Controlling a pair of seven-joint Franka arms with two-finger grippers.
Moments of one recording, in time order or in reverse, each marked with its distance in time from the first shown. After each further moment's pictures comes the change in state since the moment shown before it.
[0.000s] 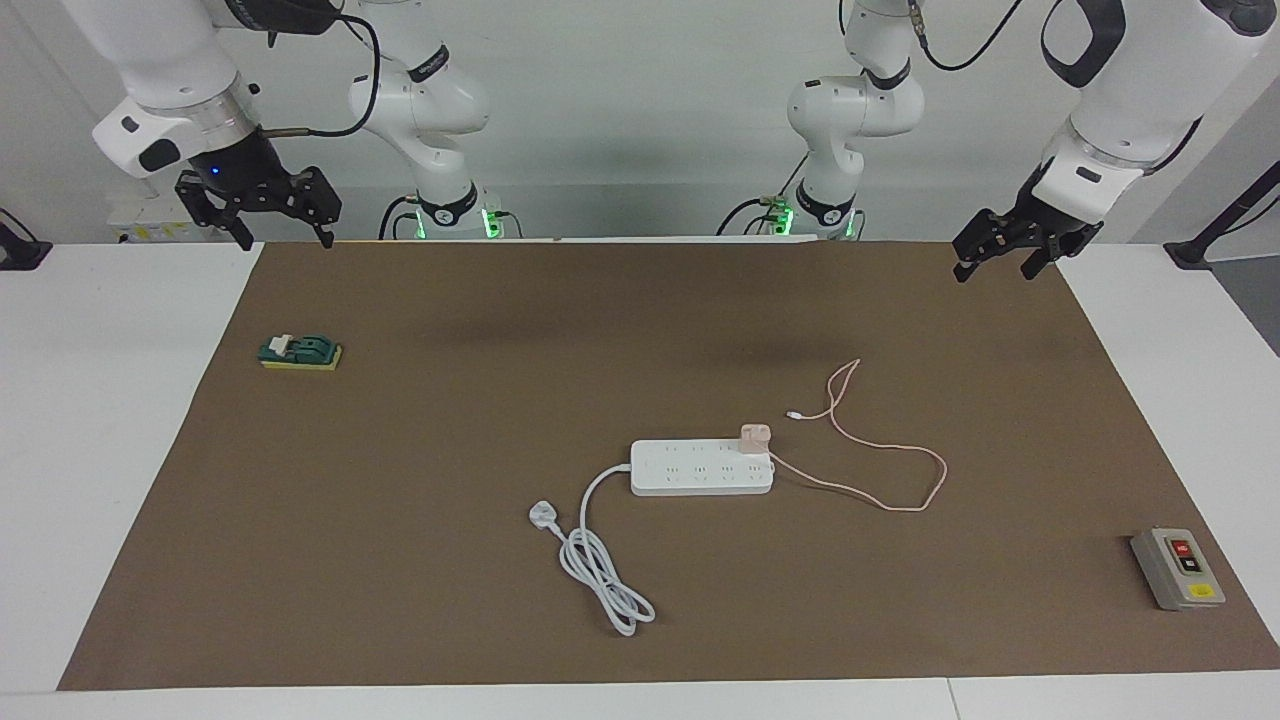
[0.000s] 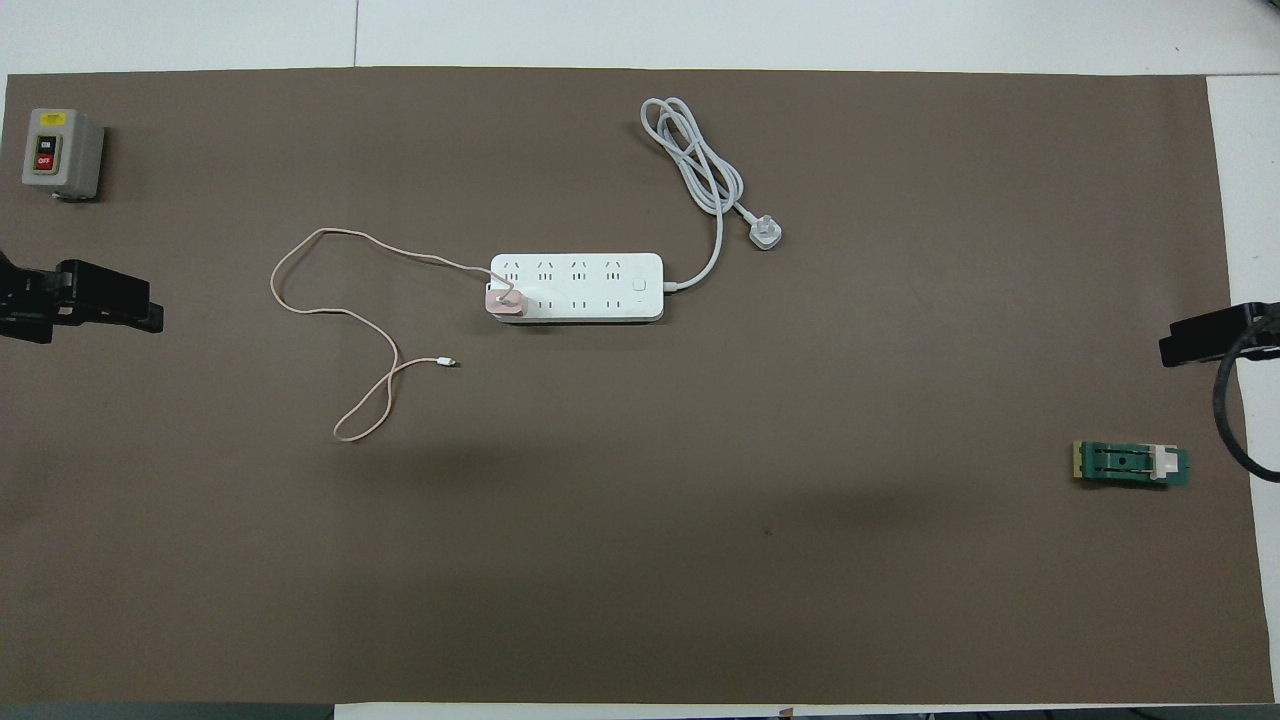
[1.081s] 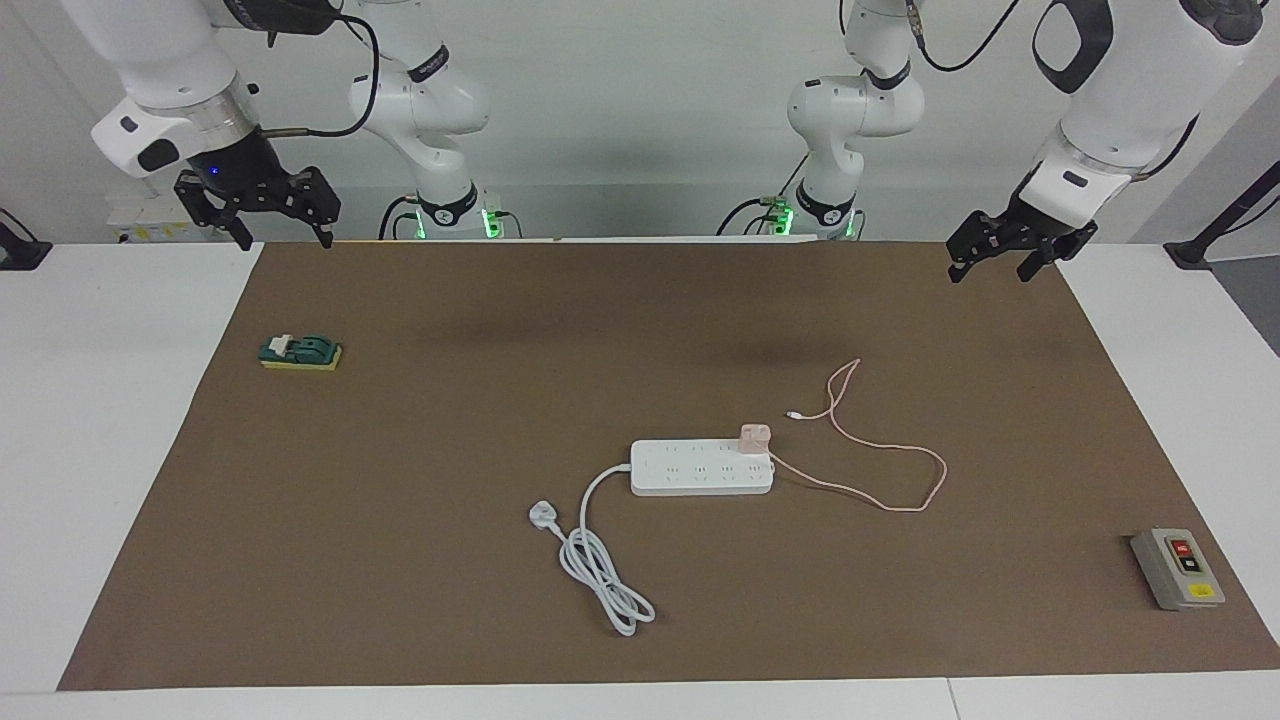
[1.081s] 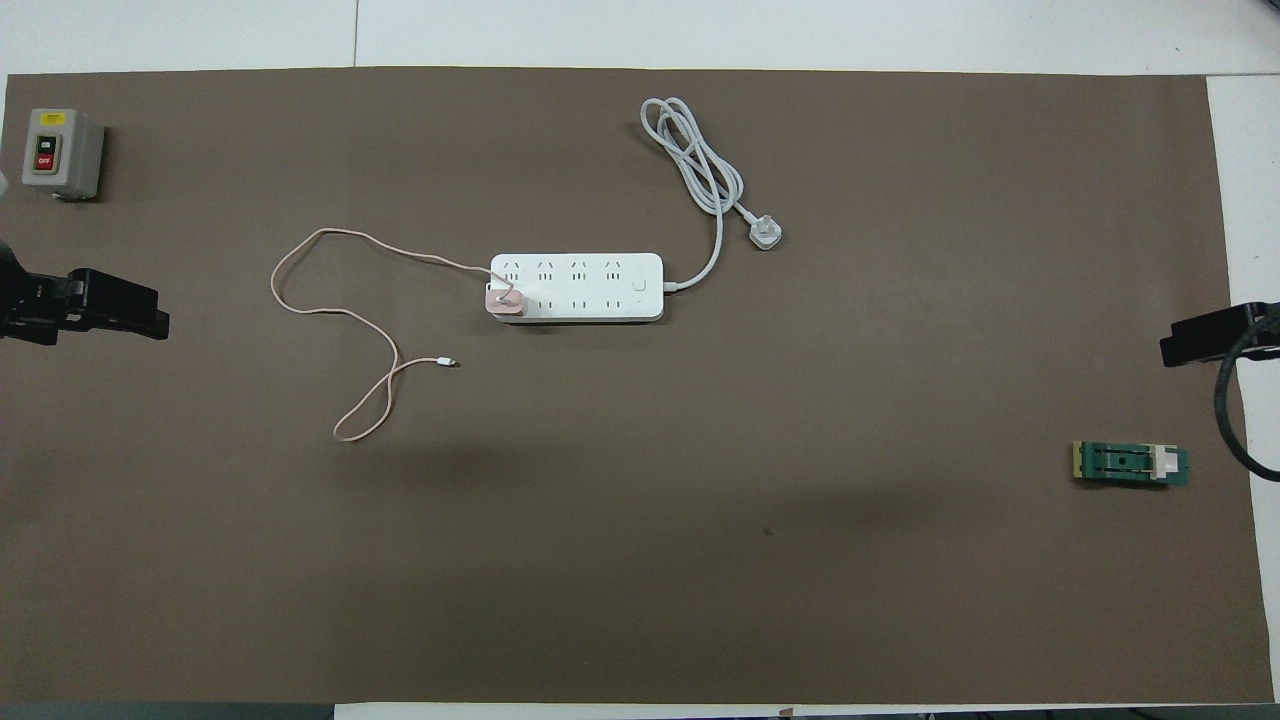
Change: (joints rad) left arm -0.006 -0.001 -0.001 -0.011 0.017 0.000 0.031; right arm -0.001 0.000 0.000 0.000 0.000 0.000 0.000
